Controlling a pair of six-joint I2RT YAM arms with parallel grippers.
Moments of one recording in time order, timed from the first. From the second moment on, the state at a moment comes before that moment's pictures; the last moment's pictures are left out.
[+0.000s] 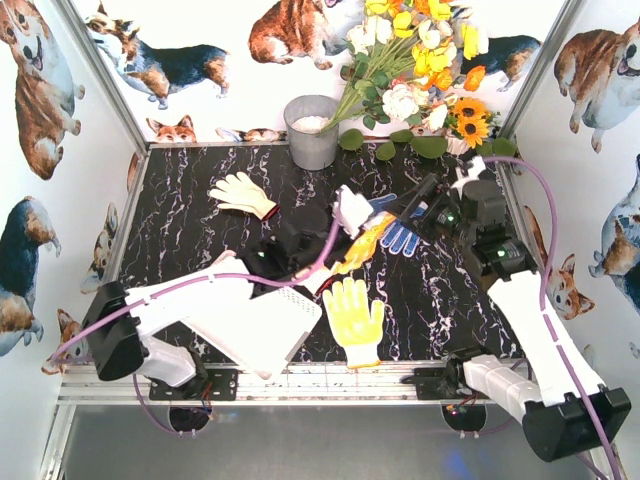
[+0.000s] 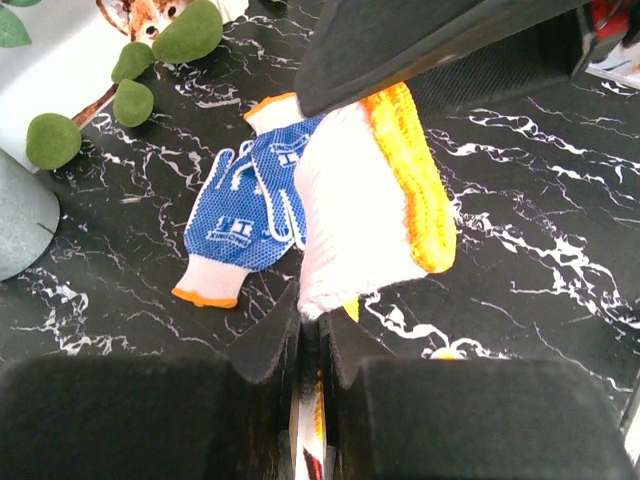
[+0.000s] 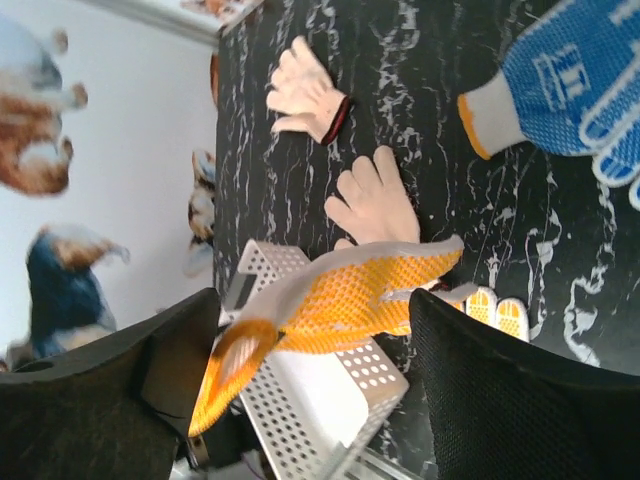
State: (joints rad) left arm -1.00 1.43 1.12 0.08 -0.11 0.06; right arm 0.23 0.95 0.98 -0.43 -0.30 0.91
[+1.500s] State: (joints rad) left arm -0.80 1.43 1.33 -0.40 0.66 0.11; right arm 0.50 1.05 1.38 -0.92 -0.58 -0.38
